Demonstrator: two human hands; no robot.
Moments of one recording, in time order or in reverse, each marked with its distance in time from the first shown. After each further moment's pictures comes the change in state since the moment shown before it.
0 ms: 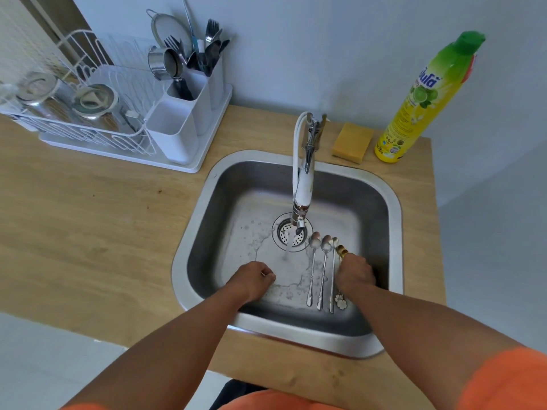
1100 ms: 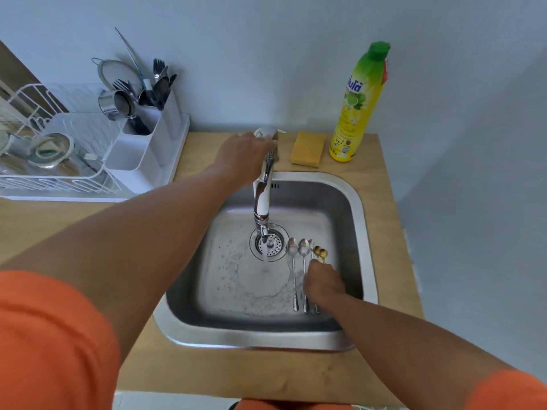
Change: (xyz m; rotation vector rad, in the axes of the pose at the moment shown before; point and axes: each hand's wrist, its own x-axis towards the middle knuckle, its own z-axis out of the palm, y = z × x) left_hand 0.024 0.219 -0.175 0.861 0.602 0.755; right_hand -0.027 -0.005 0.016 0.140 -0.042 -0.115
